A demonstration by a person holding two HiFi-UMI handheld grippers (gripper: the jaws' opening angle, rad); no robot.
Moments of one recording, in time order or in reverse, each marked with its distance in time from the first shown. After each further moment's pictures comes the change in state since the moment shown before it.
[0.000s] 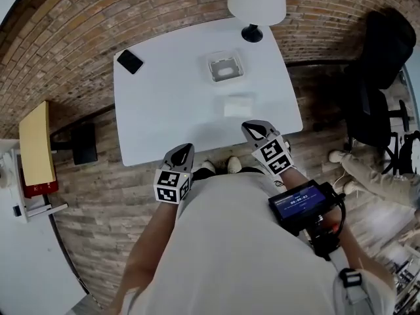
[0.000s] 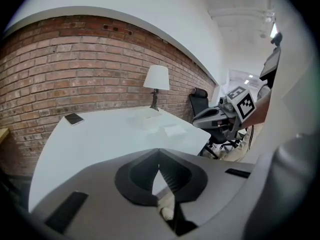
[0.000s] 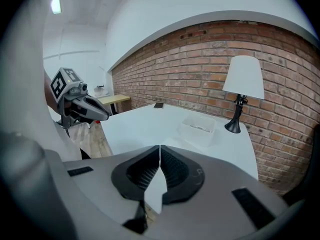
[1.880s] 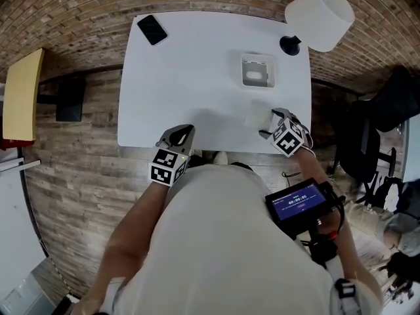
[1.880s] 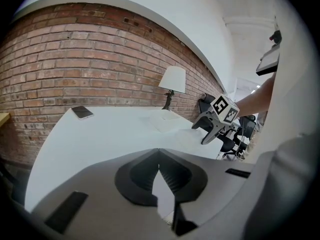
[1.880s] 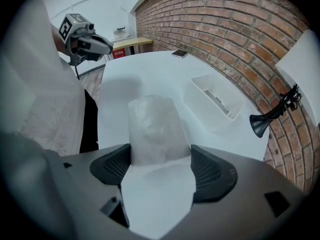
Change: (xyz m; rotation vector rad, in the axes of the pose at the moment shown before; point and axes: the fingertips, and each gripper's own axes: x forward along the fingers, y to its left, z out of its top) left arm 0.017 0.076 0.005 -0.109 -0.019 0.015; right arm 0.072 -0.065 -0.065 -0.350 0.619 0.187
